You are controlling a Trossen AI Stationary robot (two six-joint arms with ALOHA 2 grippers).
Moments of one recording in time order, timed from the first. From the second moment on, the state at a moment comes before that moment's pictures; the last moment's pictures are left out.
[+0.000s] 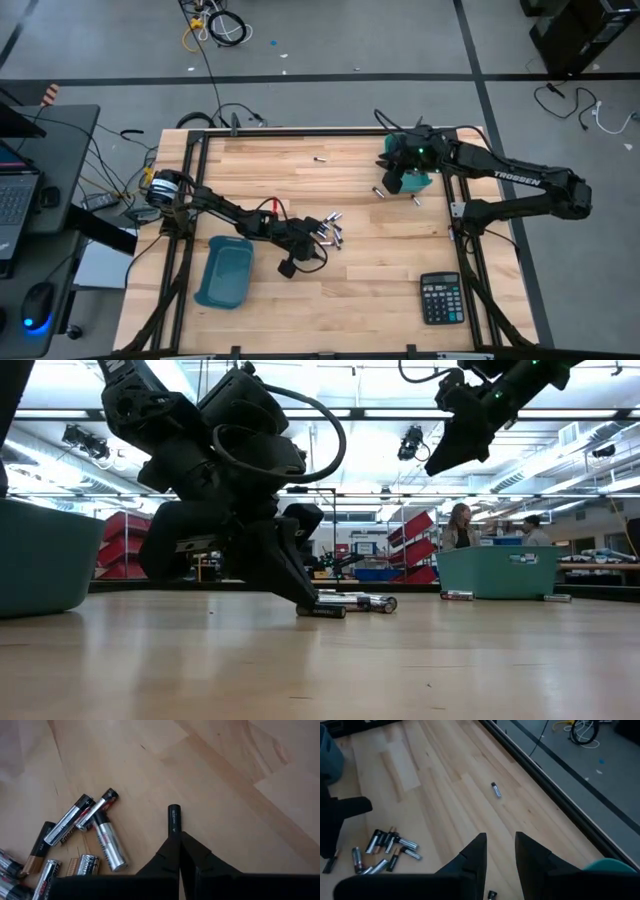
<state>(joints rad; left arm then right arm) -0.14 1.84 0.81 0.31 0.13 0.39 -0.40 1.05 0.86 -0.47 0.06 0.08</state>
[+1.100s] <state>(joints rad) -0.14 1.84 0.80 0.33 0.12 0.36 -0.39 1.05 0.86 -0.47 0.06 0.09</state>
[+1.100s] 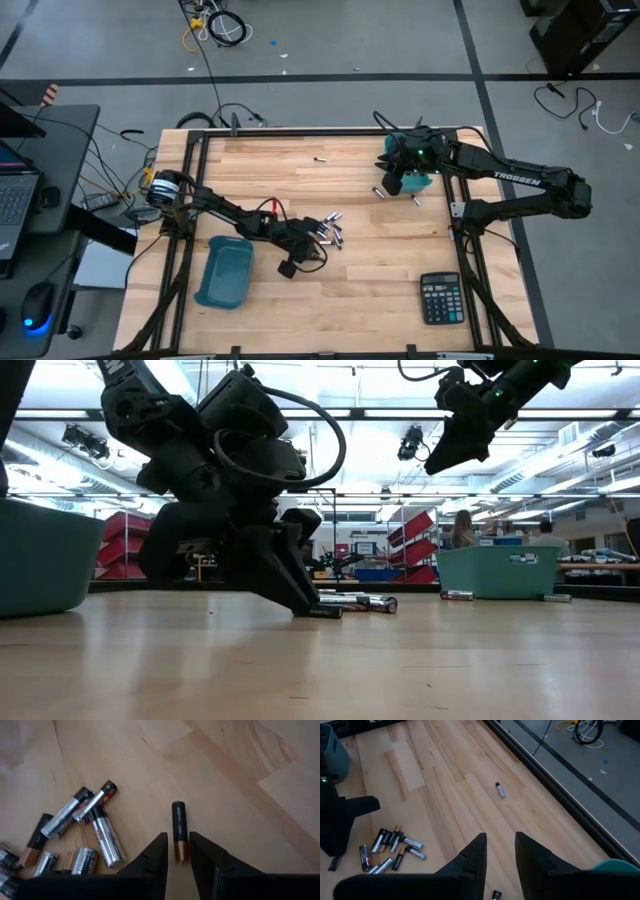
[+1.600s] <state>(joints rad) -0.14 1.85 0.78 0.35 0.11 0.33 -0.39 1.05 0.86 -0.47 0.06 0.09</state>
